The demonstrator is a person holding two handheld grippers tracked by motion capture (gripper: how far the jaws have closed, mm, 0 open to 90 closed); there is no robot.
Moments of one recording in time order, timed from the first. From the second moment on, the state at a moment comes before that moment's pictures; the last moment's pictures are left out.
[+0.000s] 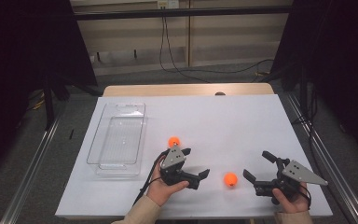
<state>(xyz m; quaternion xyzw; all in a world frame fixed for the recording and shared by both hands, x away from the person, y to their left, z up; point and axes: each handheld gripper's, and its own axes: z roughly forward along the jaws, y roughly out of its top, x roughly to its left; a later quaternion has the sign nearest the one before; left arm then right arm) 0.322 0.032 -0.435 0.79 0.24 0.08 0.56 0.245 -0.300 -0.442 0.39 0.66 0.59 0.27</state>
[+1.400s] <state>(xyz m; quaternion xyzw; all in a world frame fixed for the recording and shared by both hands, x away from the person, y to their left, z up) 0.321 0.014 -0.437 0.80 0.23 0.06 0.55 0.245 -0.300 -0.442 0.39 0.66 0.59 0.27</state>
